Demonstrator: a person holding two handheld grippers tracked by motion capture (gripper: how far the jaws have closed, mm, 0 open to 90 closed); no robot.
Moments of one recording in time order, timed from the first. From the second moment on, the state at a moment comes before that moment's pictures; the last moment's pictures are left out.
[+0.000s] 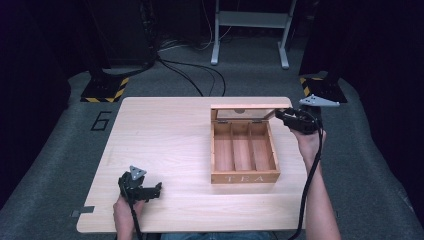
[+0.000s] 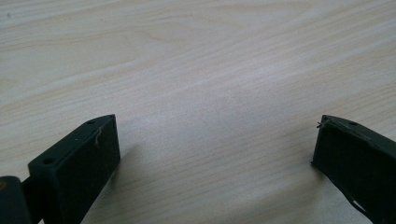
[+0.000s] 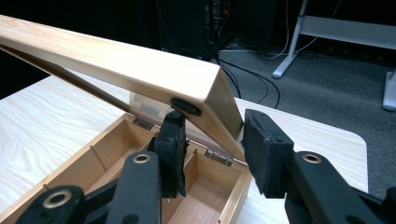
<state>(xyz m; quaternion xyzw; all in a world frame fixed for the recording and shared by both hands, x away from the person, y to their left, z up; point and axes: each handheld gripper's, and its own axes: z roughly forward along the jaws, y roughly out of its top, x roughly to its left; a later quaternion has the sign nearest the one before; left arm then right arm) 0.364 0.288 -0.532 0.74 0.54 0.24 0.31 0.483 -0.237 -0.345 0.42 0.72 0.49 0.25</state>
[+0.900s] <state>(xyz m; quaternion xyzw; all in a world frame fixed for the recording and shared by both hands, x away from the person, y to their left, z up) 0.364 0.288 -0.532 0.74 0.54 0.24 0.32 0.433 -0.240 -0.392 0.42 0.73 0.48 0.24</state>
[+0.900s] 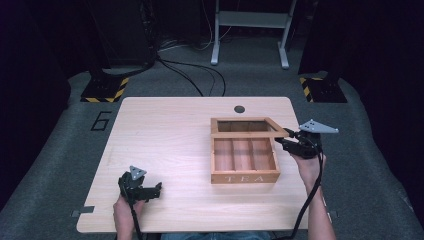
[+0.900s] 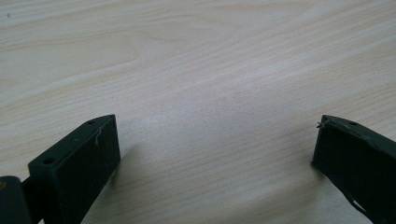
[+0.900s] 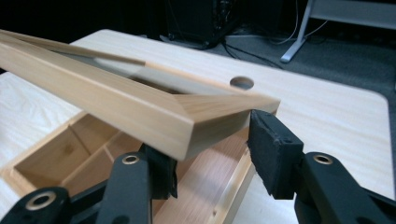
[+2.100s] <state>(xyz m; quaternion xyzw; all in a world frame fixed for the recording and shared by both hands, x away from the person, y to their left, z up) 0.364 0.287 -0.532 0.74 0.54 0.24 0.31 0.392 -0.239 -0.472 0.47 0.74 0.45 0.18</state>
